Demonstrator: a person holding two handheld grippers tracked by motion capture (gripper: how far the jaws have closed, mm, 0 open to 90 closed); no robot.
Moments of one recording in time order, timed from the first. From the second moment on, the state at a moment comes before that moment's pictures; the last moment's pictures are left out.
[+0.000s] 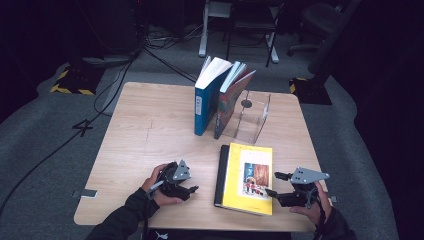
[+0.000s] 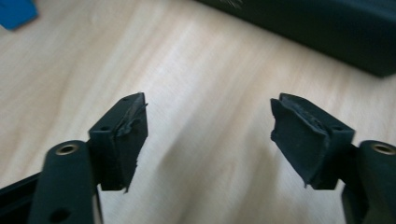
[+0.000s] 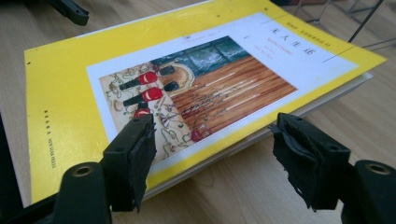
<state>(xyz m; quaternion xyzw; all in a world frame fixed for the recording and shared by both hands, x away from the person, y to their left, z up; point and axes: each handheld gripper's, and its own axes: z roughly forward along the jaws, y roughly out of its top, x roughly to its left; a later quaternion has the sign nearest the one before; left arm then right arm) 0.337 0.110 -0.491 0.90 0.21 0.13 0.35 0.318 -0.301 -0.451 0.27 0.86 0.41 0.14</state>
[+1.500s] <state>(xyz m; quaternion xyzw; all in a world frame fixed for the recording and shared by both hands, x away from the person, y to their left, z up) 0.333 0.098 -0.505 0.91 0.18 0.07 0.37 0.359 -0.285 -0.450 0.27 0.86 0.42 0.07</state>
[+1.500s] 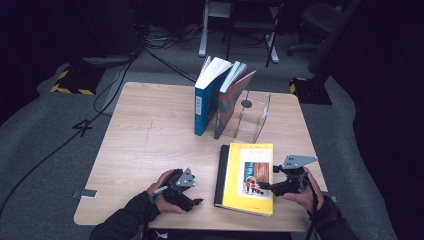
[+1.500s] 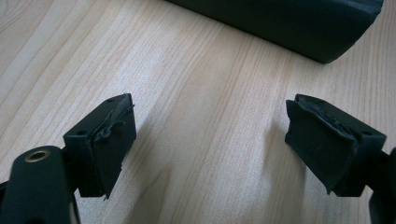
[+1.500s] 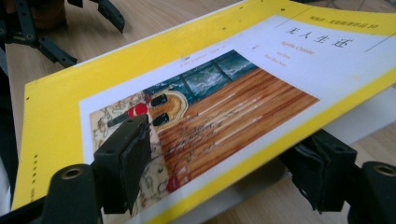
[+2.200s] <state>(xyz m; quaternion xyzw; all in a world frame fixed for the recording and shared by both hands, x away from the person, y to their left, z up) 0.341 0.095 -0.503 0.91 0.19 0.07 0.36 0.385 -0.265 -0.446 0.25 0.85 0.46 0.03</state>
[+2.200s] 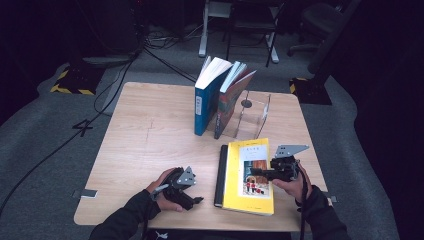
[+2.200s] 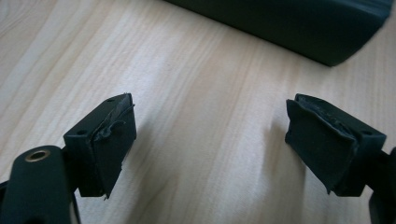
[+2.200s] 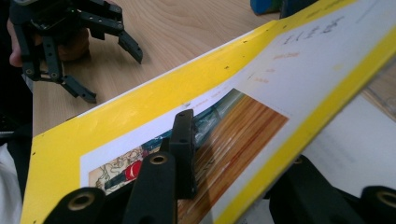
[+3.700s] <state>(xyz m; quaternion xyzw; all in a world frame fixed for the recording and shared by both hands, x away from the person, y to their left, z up) 0.429 0.039 -0.423 0.84 0.16 0.11 0.50 0.347 -0.267 -0.405 0.17 0.81 0.53 0.16</state>
